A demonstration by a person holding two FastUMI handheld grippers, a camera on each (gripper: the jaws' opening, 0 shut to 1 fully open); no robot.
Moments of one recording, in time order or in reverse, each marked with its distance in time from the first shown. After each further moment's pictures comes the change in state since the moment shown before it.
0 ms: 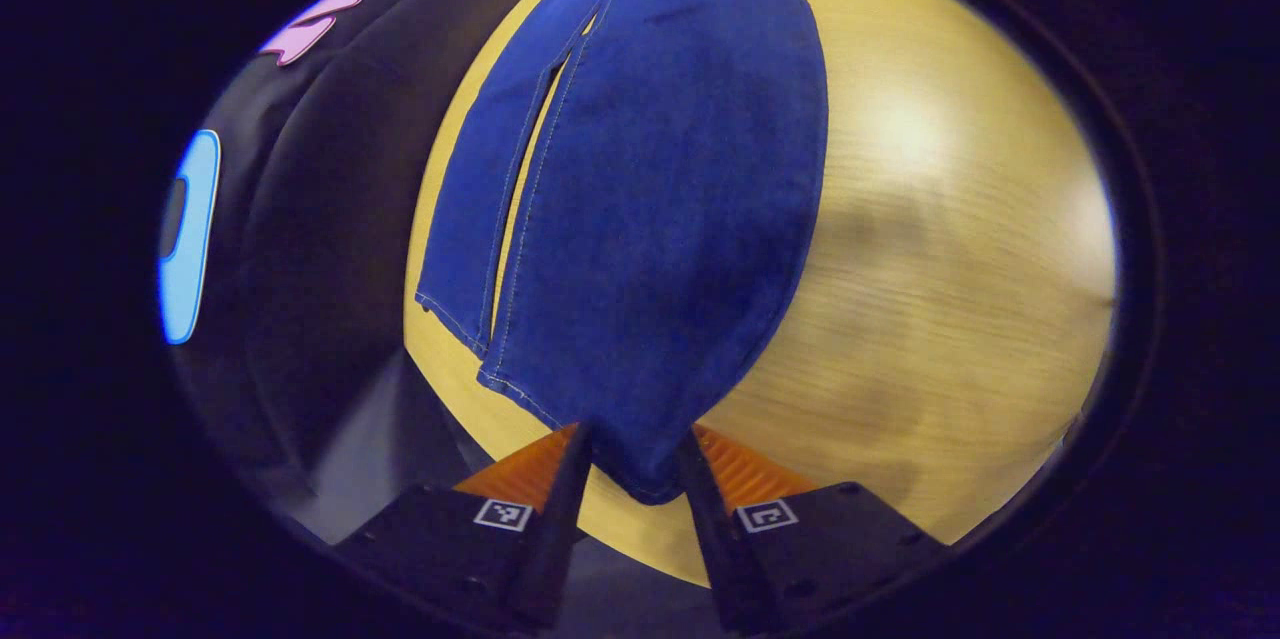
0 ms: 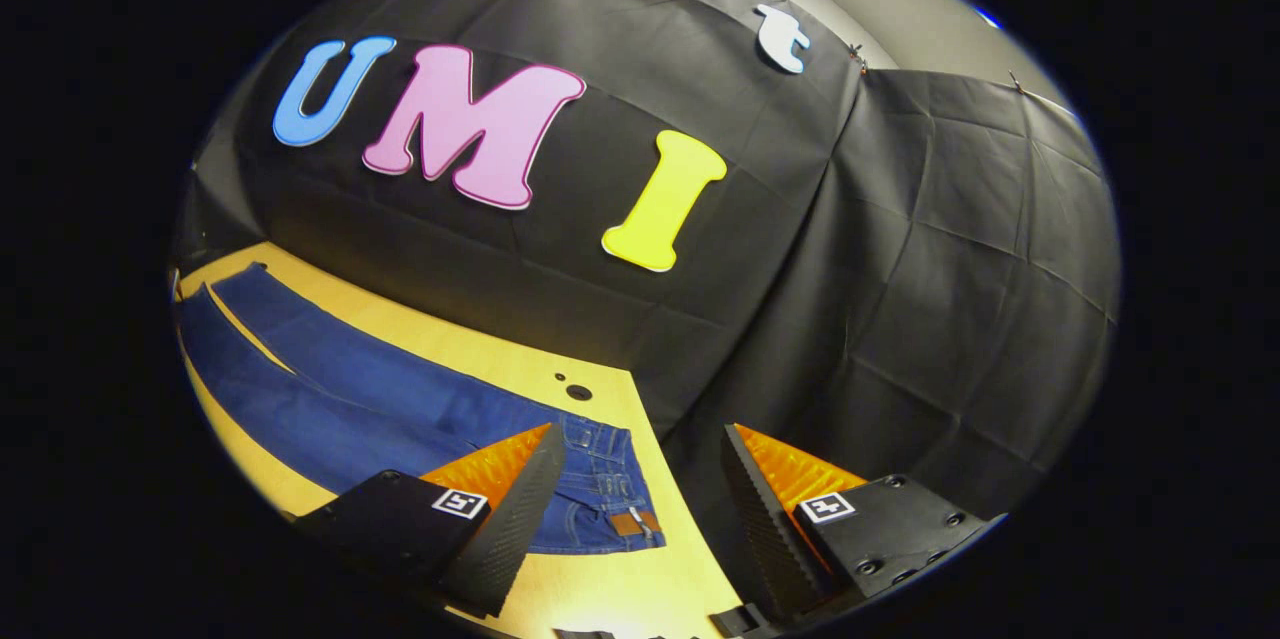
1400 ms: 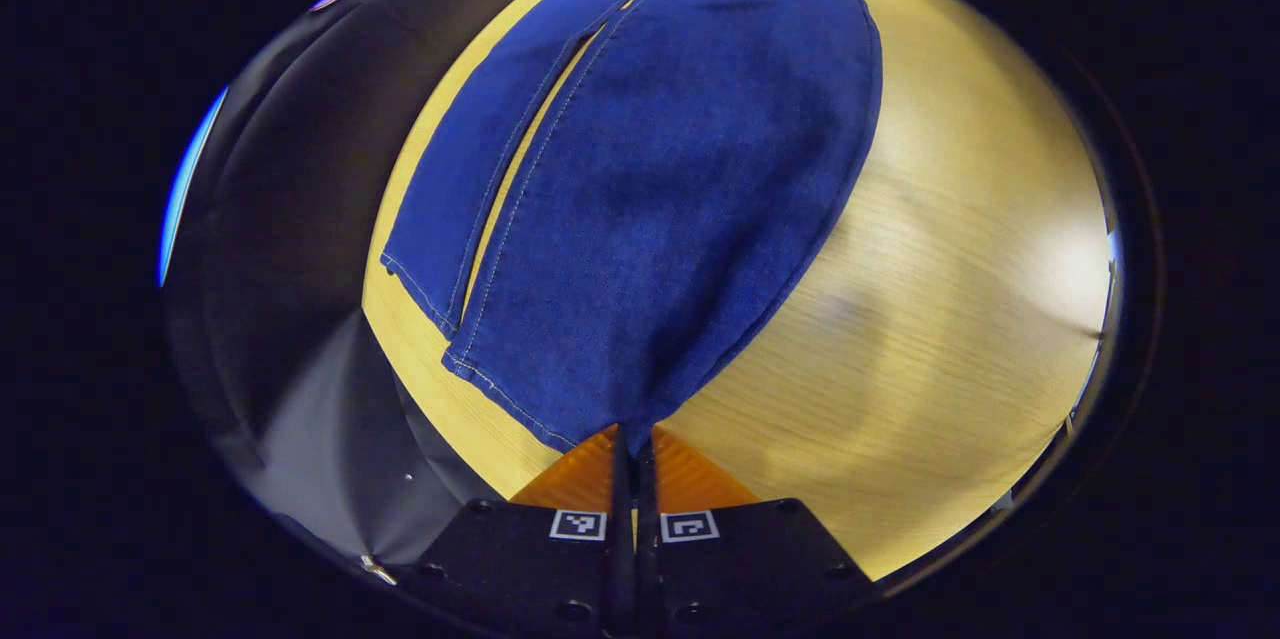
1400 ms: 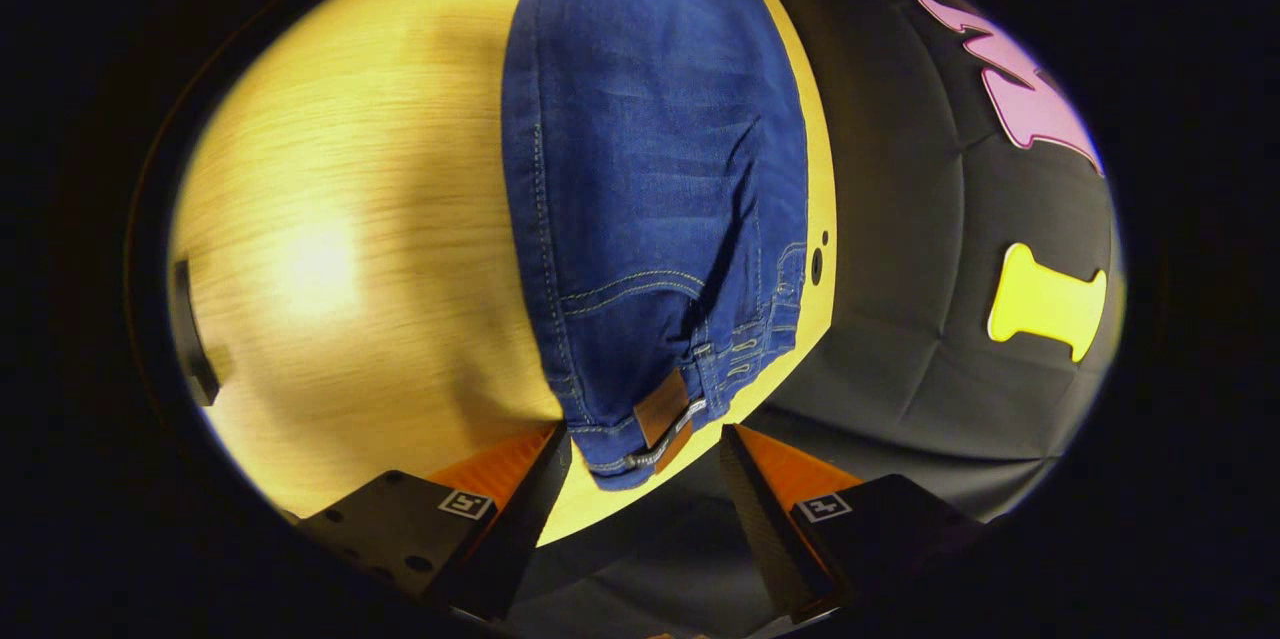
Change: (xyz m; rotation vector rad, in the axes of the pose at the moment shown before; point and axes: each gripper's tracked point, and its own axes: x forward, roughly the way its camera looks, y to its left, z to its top) left arm 0.007 -0.002 0.006 -0.120 0.045 -0.087; right arm 0.109 0.051 -0.261 -1.285 0.242 0.649
